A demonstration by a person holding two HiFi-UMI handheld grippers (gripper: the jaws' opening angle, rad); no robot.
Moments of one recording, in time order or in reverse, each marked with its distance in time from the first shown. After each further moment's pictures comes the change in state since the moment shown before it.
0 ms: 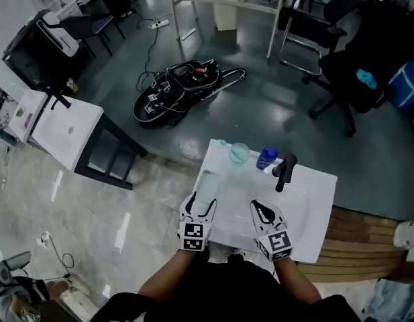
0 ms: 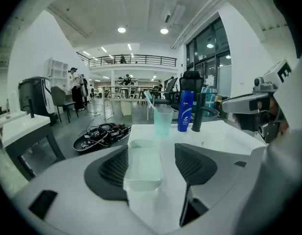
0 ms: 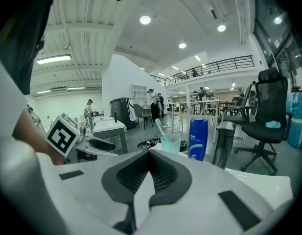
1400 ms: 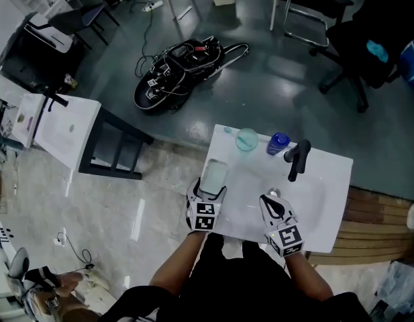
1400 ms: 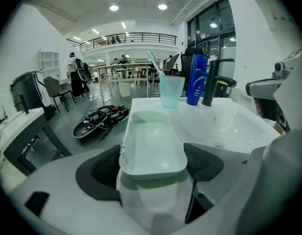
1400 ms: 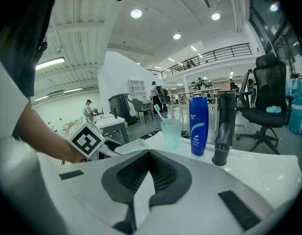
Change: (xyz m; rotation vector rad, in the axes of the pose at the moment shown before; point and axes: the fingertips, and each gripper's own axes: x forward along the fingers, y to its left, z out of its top) left arm 0.059 0.021 -0.058 0.043 0.244 0.000; right arm 0.011 0.002 -0.043 0.088 0.076 0.023
